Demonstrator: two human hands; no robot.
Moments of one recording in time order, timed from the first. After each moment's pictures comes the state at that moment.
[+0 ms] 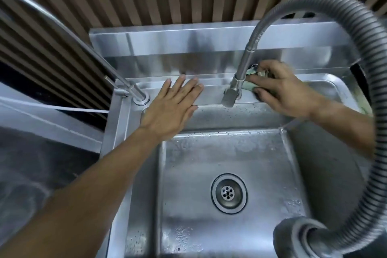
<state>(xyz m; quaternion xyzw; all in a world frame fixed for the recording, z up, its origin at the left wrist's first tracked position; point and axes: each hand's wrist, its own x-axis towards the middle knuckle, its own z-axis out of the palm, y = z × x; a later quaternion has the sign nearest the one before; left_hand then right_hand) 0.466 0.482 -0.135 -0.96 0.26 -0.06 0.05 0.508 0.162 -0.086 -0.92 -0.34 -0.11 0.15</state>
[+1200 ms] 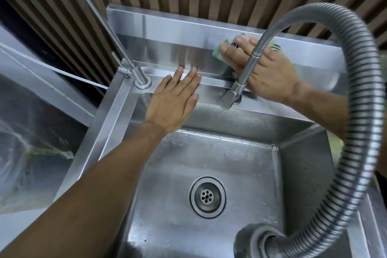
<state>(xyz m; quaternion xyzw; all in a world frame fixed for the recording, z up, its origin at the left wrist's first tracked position) 0.457 0.455 -0.147 -0.99 0.10 -0.09 -0.01 0.571 0.191 -0.072 -0.74 -0.54 -0.37 -0.13</state>
